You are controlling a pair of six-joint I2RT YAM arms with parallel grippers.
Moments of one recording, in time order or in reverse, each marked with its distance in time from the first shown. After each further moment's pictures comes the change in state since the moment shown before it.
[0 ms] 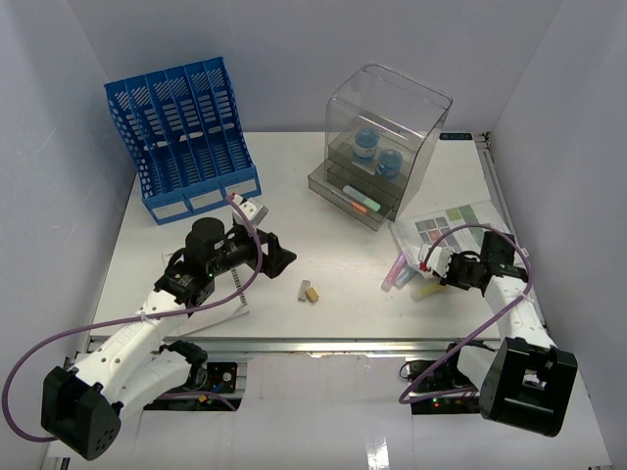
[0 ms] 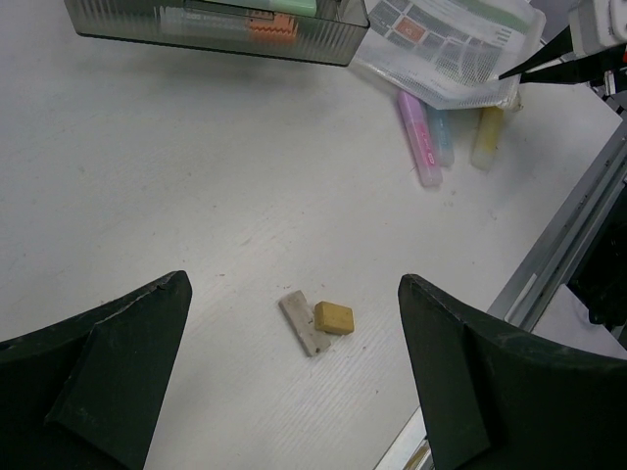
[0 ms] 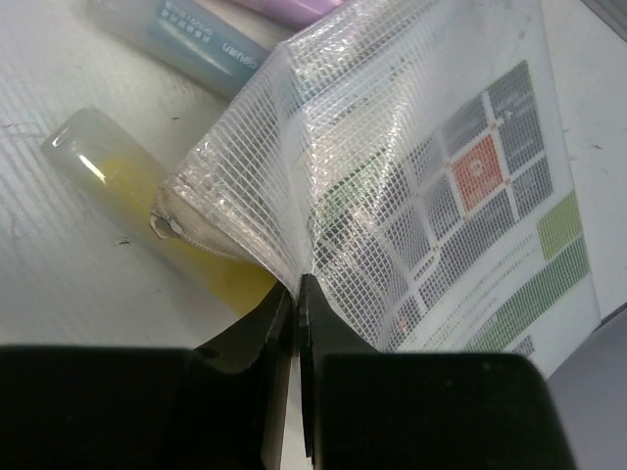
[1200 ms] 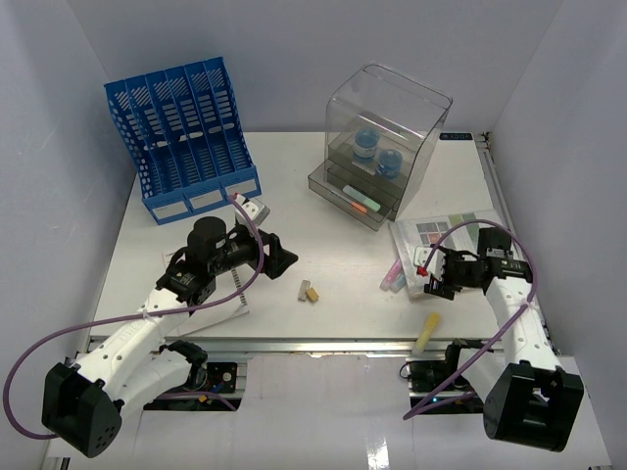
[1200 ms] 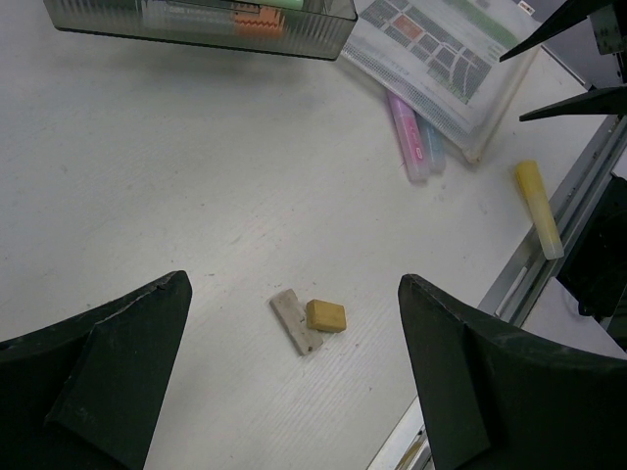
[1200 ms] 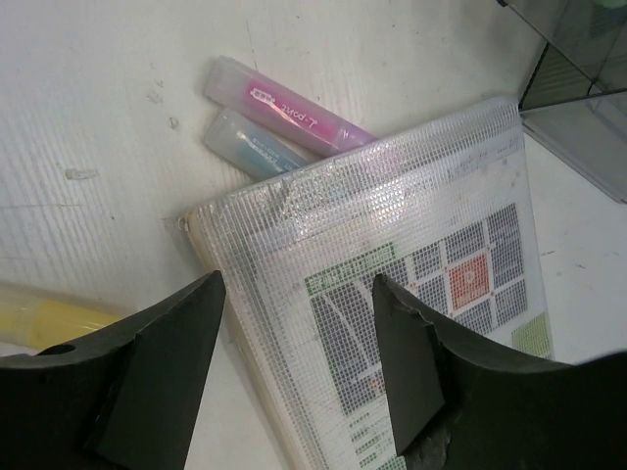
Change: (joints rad) left arm 0.000 0.018 0.000 0.008 0.032 -0.004; right arm 0.080 -0.086 0.111 -0.295 -0.179 -0.043
